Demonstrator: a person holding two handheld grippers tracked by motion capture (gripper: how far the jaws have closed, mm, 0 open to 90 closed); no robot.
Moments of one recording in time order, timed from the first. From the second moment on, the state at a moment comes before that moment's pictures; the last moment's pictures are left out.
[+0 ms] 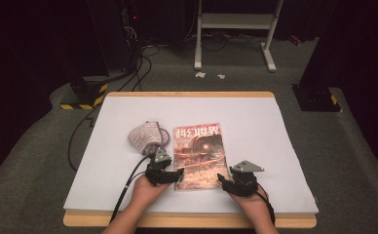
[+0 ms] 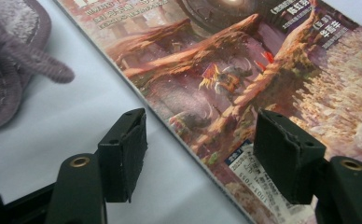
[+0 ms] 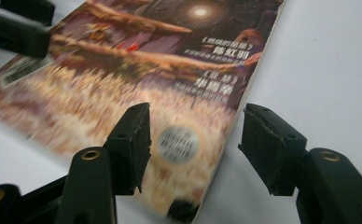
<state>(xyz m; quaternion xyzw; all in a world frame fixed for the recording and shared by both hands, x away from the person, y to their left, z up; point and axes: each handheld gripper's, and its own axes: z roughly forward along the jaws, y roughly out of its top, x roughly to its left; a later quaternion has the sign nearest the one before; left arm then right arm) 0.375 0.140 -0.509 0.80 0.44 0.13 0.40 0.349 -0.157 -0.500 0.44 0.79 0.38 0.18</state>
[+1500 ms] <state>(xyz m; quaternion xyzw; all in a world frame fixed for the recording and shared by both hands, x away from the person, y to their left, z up) 0.321 0.164 -0.509 0.81 0.39 0.16 0.41 0.350 -0.133 -0.507 0.42 0.81 0.38 0.18</state>
